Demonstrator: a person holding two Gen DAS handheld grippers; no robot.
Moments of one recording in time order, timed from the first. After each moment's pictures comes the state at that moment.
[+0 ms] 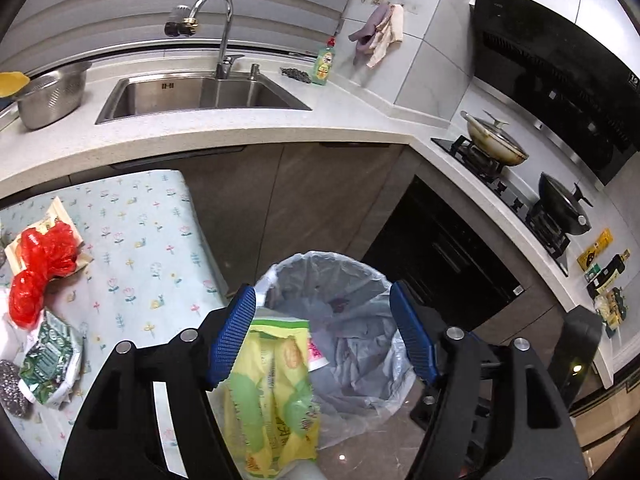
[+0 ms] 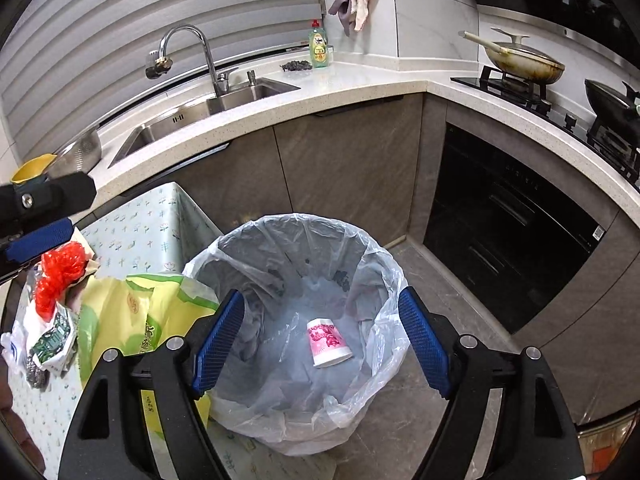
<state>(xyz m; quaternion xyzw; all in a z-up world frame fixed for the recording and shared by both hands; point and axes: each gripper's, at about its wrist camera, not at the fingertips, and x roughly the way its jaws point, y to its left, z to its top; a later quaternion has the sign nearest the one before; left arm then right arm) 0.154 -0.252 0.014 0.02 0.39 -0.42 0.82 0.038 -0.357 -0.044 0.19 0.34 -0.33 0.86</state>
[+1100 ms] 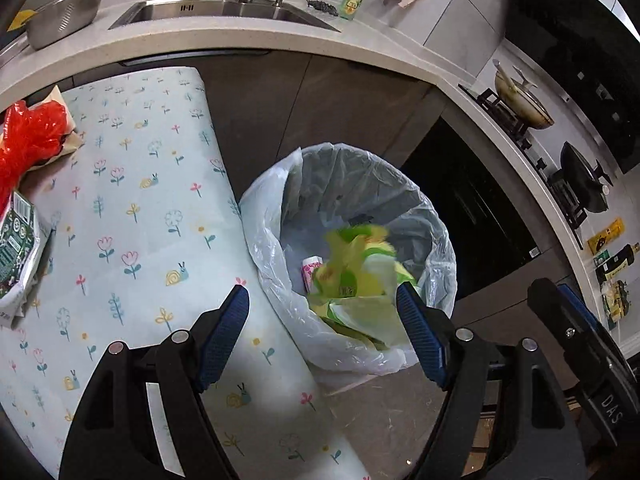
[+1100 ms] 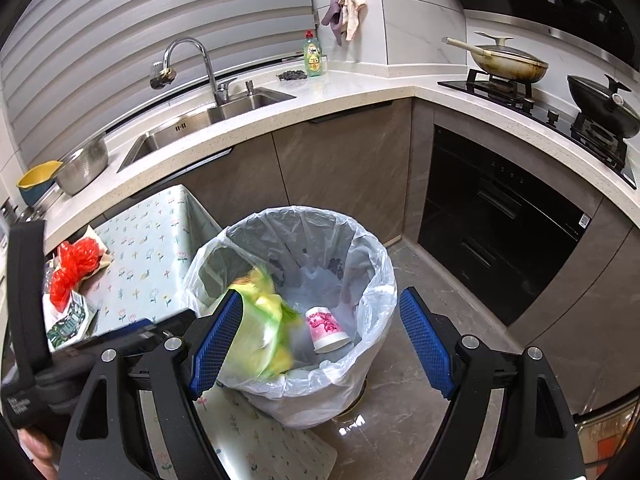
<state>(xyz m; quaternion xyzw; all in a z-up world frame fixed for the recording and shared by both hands) 0.141 -0.238 -0.076 0.03 0.48 -0.39 0.78 -0.005 -0.333 -0.031 0.19 0.32 -0.34 0.86</state>
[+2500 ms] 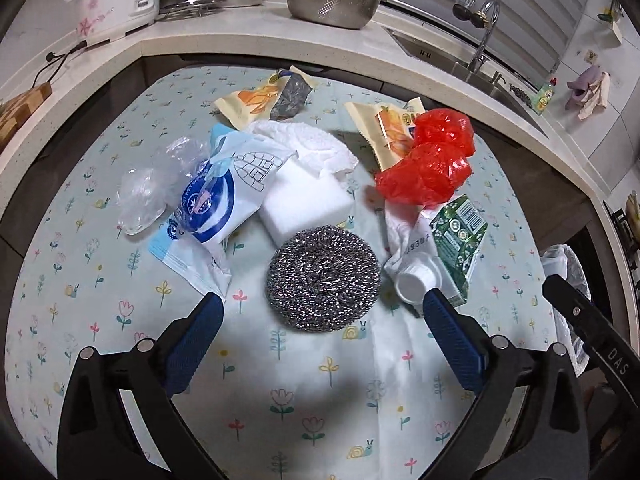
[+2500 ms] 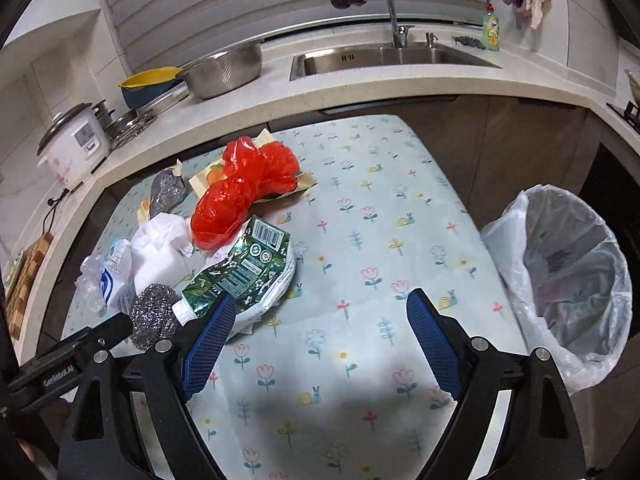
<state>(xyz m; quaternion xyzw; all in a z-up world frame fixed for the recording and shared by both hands) 0.240 0.074 -0.085 -0.05 0.48 -0.14 0.87 0.202 -0.127 -0.071 0.17 0.41 -0.13 0.89</state>
